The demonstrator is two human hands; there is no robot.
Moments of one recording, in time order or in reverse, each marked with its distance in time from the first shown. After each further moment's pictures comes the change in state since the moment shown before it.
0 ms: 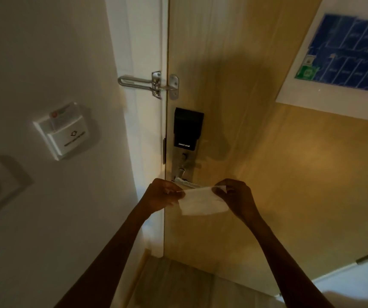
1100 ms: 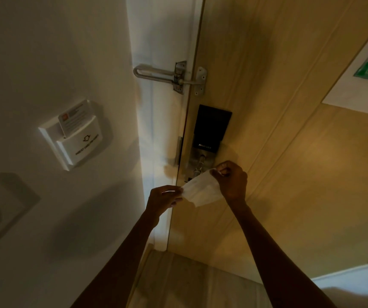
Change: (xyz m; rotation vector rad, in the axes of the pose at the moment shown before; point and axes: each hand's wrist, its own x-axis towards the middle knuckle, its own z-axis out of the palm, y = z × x) left_hand 0.038 -0.072 -0.020 -0.357 0.147 -0.171; right_hand 0.069 -0.014 0.084 -0.018 0.266 0.093
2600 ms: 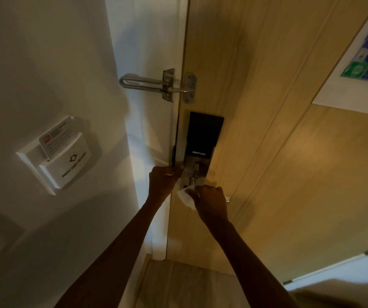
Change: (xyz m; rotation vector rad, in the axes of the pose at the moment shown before) left_hand 0.057 0.049 0.014 0.336 0.154 0.547; right_hand -0.048 -0.028 0.030 -0.606 -0.217 -0.269
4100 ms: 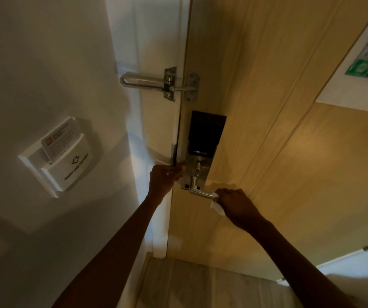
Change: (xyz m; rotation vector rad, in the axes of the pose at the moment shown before) left_hand 0.007 -0.011 -0.003 -0.187 -0.124 -0.140; right_hand -0.011 0.076 -0.021 -0.087 -0.230 -0.241
